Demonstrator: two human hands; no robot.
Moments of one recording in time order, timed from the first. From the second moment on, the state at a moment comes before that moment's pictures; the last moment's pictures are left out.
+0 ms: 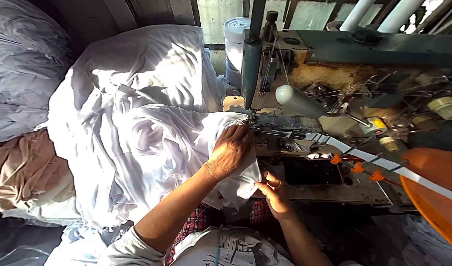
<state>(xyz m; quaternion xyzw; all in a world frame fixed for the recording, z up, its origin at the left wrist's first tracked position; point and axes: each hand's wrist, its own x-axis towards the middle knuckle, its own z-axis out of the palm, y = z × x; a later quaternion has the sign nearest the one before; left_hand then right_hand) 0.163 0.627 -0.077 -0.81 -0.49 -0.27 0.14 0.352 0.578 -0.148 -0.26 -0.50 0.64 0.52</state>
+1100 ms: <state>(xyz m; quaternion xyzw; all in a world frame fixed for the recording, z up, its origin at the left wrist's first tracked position) 0.124 0.561 -0.040 -0.89 -0.41 -0.17 -0.09 0.339 0.579 -0.123 -0.29 -0.71 0.34 0.55</state>
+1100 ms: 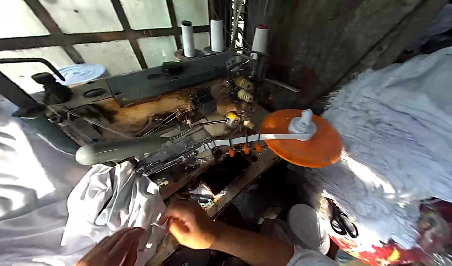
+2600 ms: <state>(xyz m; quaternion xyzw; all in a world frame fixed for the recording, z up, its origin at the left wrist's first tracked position) 0.100 0.504 -0.008 -0.90 -0.26 -0.32 -0.15 0.365 0.558 -0.062 -0.07 -0.84 0.44 0.32</state>
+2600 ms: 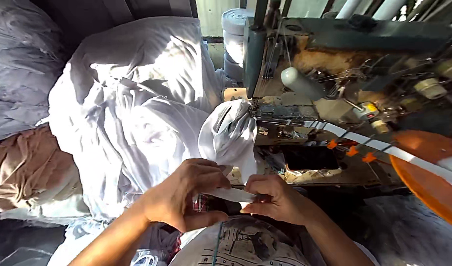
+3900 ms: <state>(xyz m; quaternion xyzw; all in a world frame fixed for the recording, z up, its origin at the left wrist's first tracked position) 0.106 0.679 -0.009 -0.85 -0.52 -0.06 0.09 0.378 0.577 -0.137 -0.27 -0.67 0.54 0.43</state>
